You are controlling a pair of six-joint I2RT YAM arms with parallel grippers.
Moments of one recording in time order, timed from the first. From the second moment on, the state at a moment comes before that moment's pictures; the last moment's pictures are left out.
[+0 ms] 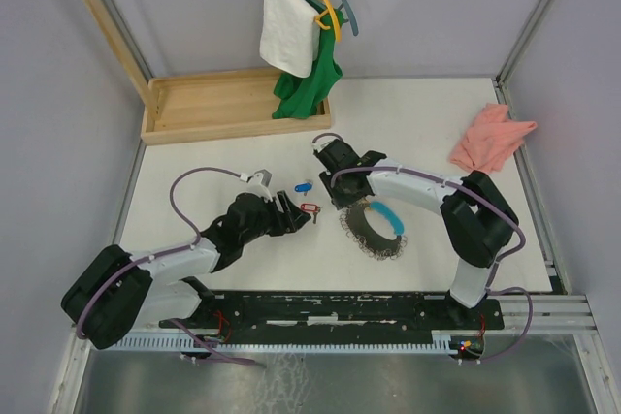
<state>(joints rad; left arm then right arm) -0.67 1.17 0.30 0.41 0.05 -0.79 0.78 1.79 1.24 -0.58 0.14 0.24</state>
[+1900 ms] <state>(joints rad) -0.67 1.14 0.30 0.35 0.12 -0.72 0.76 1.79 1.24 -0.58 0.19 0.16</state>
